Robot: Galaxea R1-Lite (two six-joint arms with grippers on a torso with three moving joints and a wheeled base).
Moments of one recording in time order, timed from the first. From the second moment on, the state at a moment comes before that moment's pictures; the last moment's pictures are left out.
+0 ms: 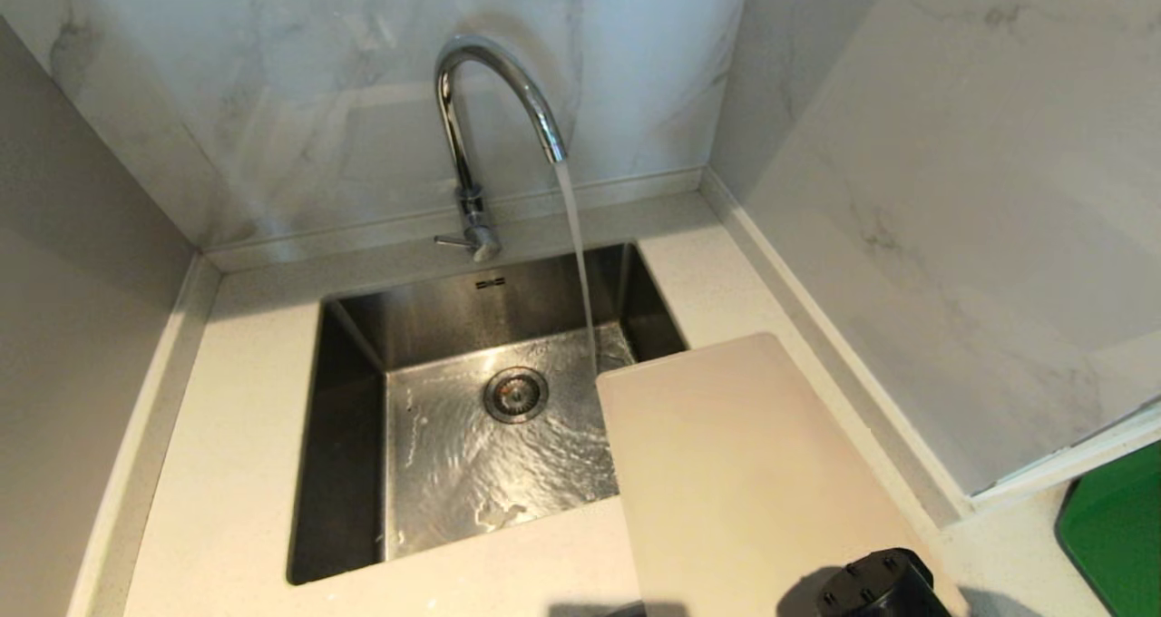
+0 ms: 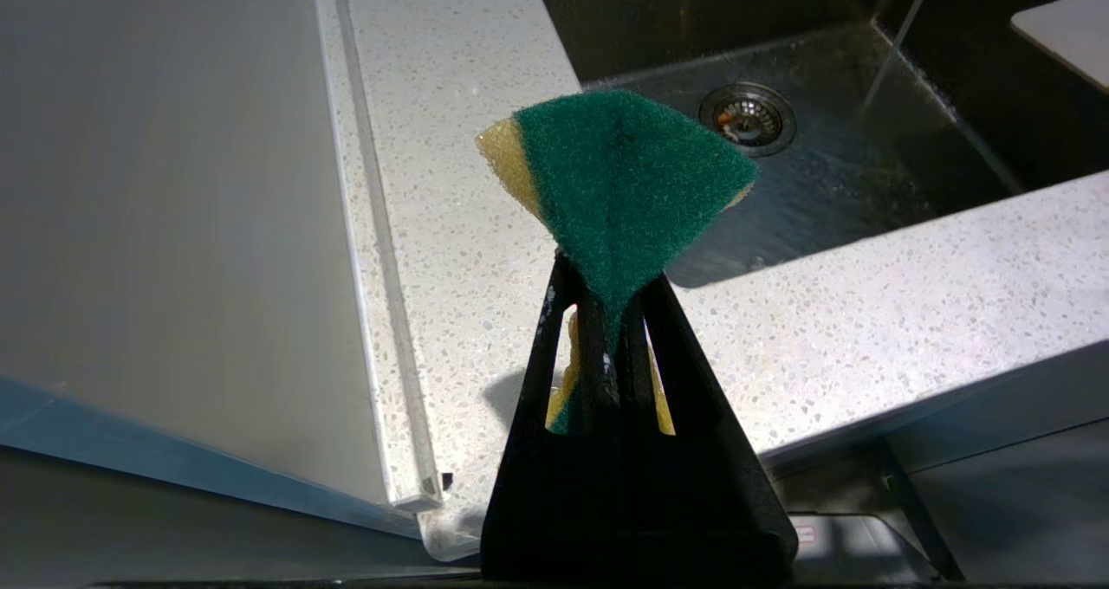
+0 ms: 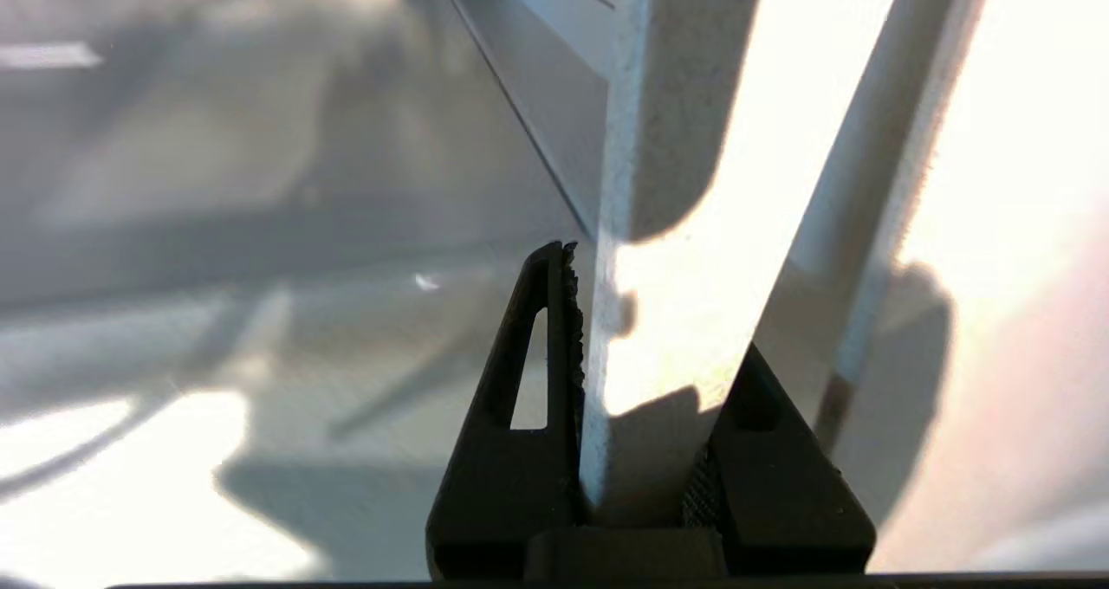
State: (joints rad) left arm 0.00 0.00 0.00 0.00 0.00 -0.01; right arm 0.66 1.58 -0.26 -0.32 -0.26 -1.30
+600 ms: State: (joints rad) left arm 0.00 0.00 0.00 0.00 0.00 -0.01; right arm 0.65 1.28 -0.47 0.09 -0.36 -1.49
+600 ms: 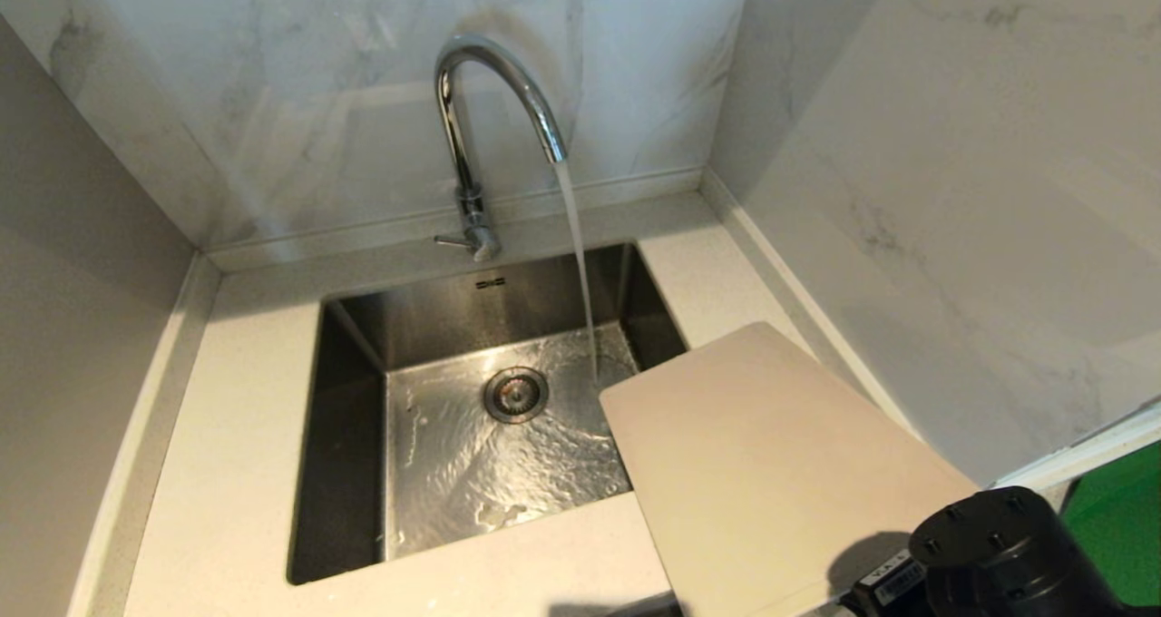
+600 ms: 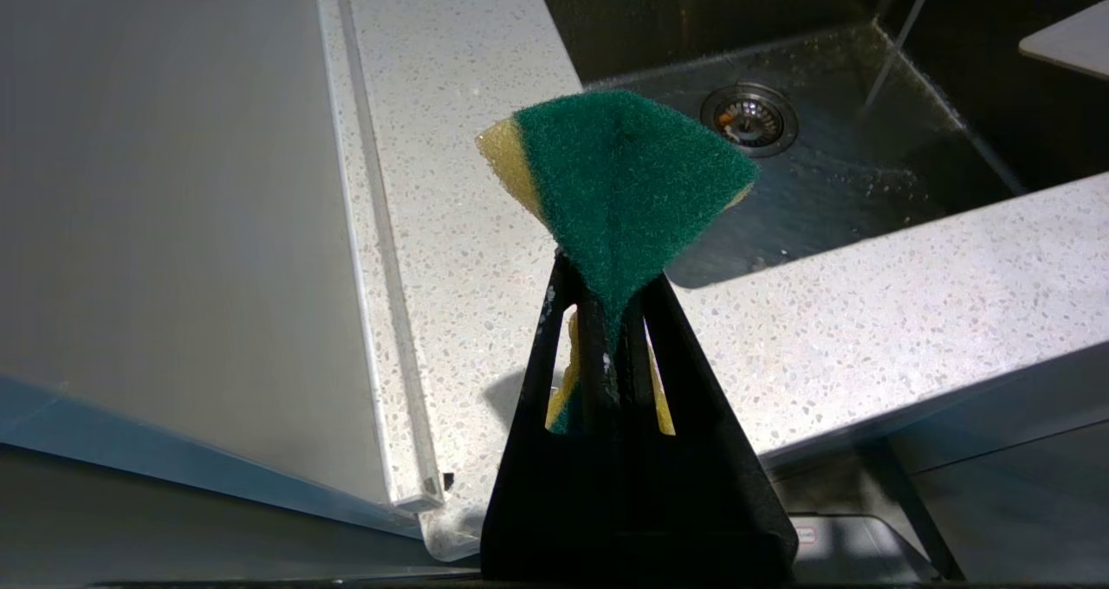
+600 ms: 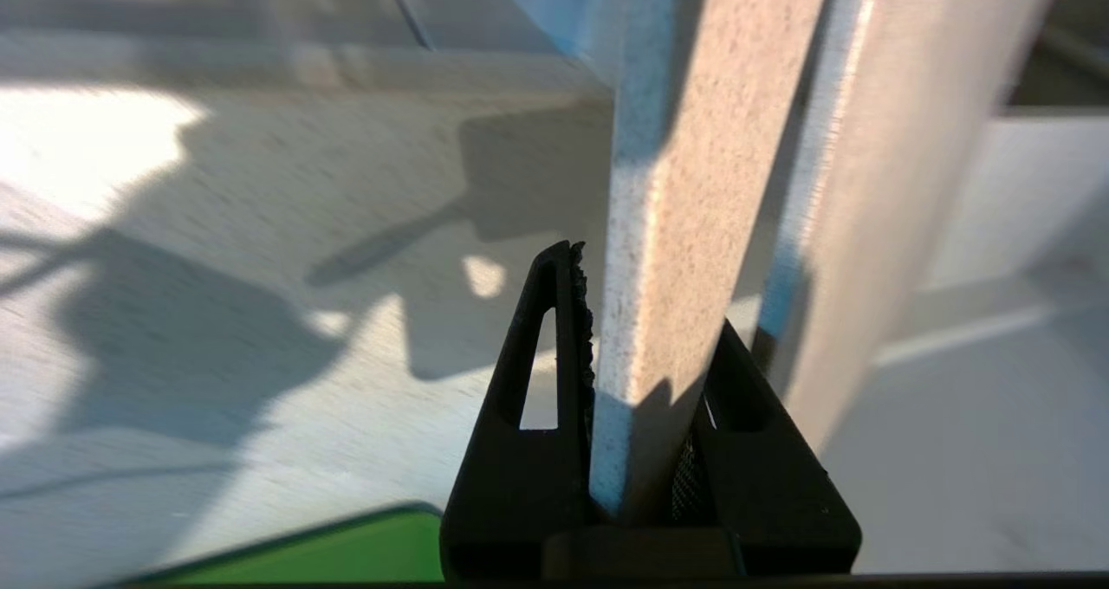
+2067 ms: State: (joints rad) left arm 0.00 0.00 0.00 0.00 0.00 -0.01; right arm 0.65 1.10 -0.72 0.10 -0.24 -1.88
